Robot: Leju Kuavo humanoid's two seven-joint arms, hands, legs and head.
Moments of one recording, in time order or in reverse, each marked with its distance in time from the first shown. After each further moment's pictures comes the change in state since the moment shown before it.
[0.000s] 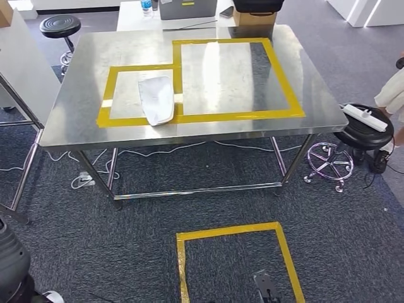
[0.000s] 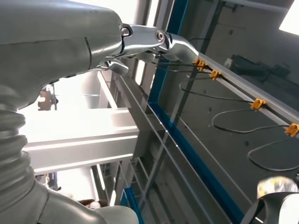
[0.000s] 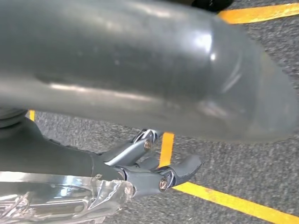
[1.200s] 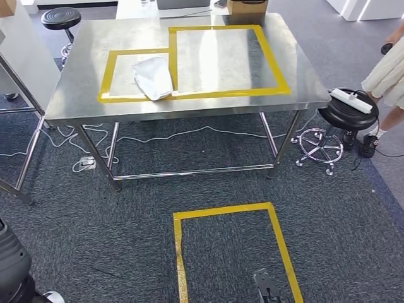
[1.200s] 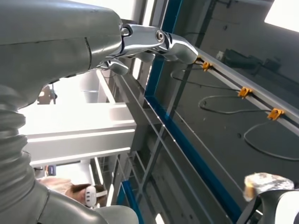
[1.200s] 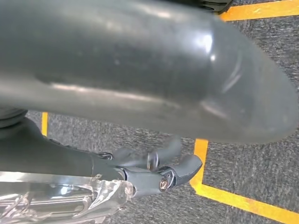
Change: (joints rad) left arm -0.003 0.001 -0.015 0.000 0.004 0.003 0.001; right arm -0.005 0.002 -0.005 -0.002 0.004 0.000 0.004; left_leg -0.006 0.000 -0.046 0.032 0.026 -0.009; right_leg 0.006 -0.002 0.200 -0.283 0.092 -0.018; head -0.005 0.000
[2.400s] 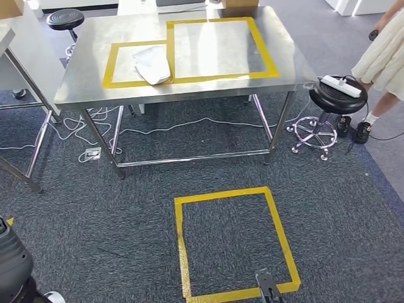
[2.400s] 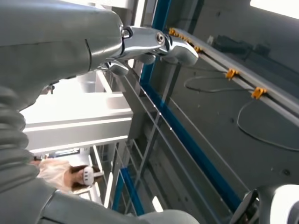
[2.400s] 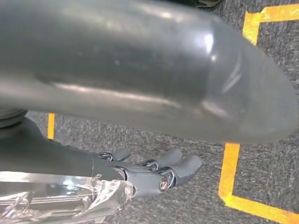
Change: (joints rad) left arm -0.001 0.002 0.001 -0.001 0.019 -0.029 -0.001; right arm 0.000 0.000 -0.006 -0.002 0.011 0.003 -0.031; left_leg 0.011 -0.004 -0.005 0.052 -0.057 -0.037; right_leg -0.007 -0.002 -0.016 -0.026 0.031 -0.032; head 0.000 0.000
